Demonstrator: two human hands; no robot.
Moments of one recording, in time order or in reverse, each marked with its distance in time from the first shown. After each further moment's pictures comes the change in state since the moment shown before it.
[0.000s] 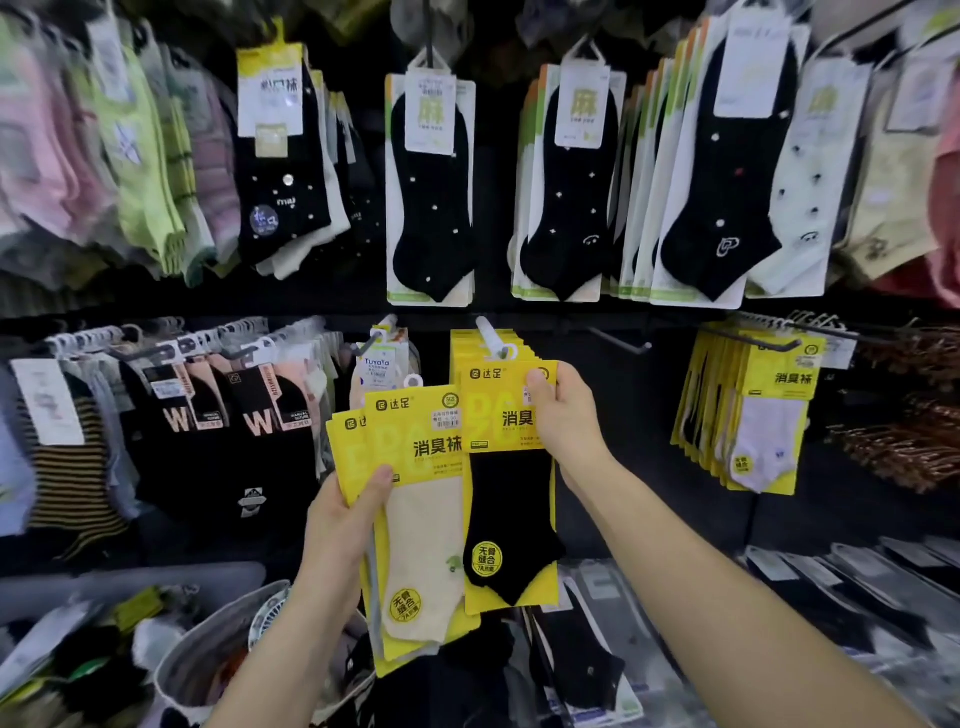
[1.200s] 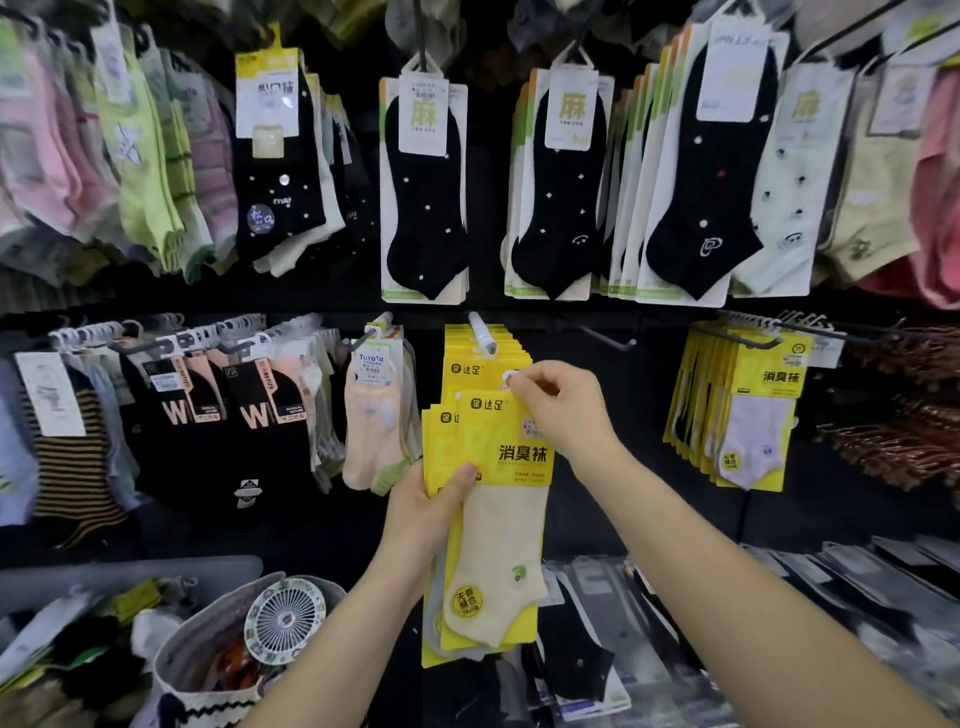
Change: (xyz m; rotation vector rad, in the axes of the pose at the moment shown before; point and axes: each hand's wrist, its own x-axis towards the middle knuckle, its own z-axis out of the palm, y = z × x) left_hand -0.021 -0.004 0.064 0.059 -0.193 -0.026; right_hand -0.016 -0.019 -0.021 -0.175 -0.067 -0.150
